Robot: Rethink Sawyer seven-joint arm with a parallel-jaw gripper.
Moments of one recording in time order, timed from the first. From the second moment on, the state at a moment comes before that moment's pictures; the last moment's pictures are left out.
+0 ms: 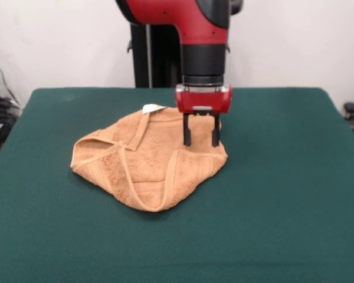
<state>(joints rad) -0.37 -0.52 0.14 2.09 -0.03 -0.28 1.64</state>
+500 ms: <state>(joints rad) -0.39 -0.51 0.16 2.09 -0.05 -0.18 1.64</state>
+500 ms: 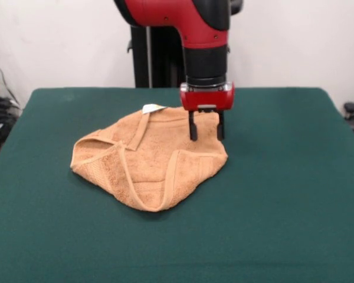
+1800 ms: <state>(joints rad) -0.39 -0.36 0.16 2.12 -0.15 -0.65 1.65</state>
